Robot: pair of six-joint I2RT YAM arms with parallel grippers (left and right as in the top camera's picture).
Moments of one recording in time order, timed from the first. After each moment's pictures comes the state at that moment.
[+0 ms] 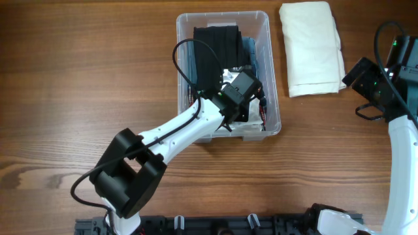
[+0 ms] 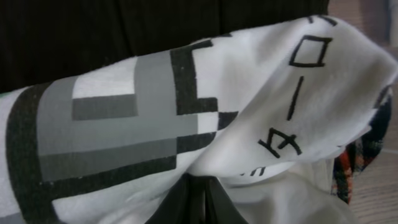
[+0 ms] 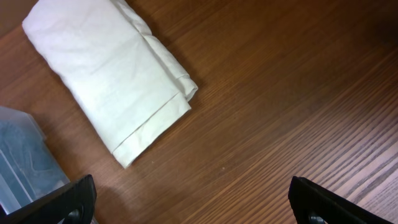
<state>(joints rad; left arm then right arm) -0.79 1.91 1.38 -0.63 -0.12 -0.64 -0.22 1.33 1.40 -1.06 0.19 0.41</state>
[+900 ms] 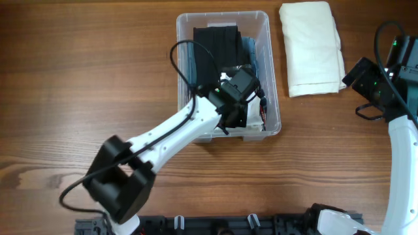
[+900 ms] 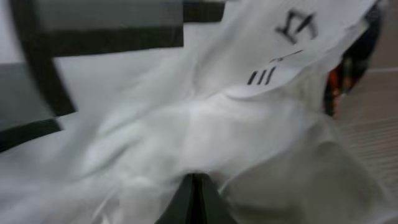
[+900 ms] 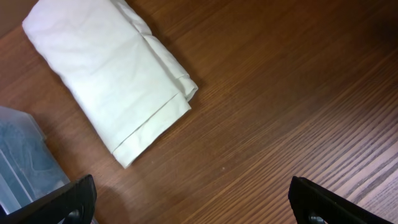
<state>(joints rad) -0.79 1.87 1.43 -0.85 0.01 -0.65 -0.22 1.33 1.40 -1.06 0.19 0.41</state>
